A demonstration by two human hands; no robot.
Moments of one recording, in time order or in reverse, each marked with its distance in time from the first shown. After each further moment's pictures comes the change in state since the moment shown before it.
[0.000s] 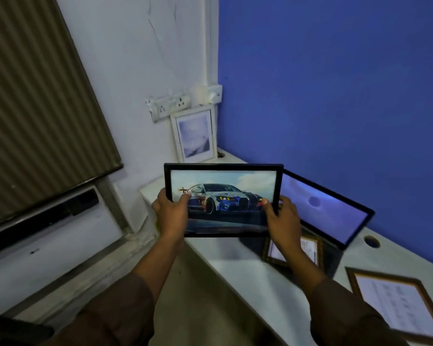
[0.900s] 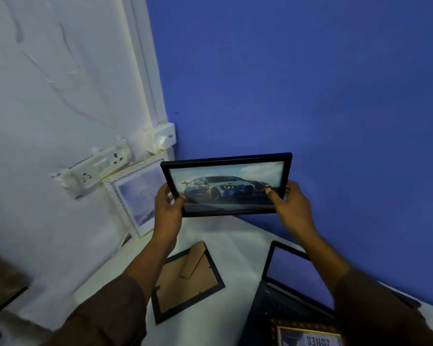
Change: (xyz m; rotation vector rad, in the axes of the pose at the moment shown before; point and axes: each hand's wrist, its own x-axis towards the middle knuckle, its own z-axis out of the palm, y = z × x) left_hand 0.280 0.095 0.234 -0.162 -0.344 0.168; right_hand 0.321 -0.049 -0.001 0.094 0.110 0.071
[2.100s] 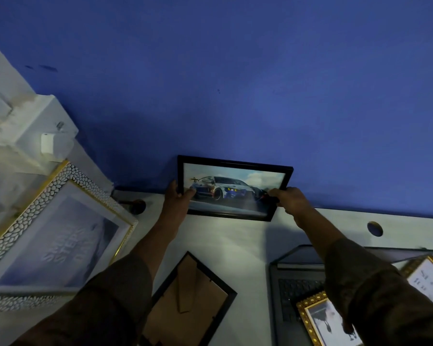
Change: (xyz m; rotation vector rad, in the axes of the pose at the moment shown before) left_hand 0.215 -0.164 0.130 0.233 -0.680 -0.439; right_hand 0.123 0.154 0.082 0.001 0.166 0.928
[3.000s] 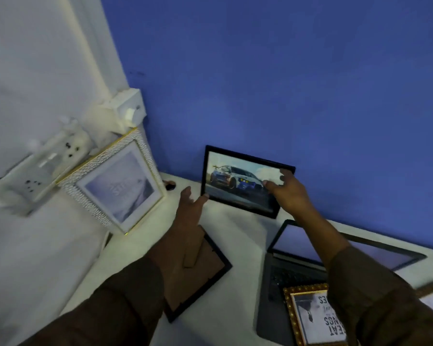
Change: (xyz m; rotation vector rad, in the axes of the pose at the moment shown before) left_hand -0.173 -0.015 0.014 -0.092 0.230 0.035; right_hand -0.134 -0.004 -0.035 -0.214 -0.092 -0.556
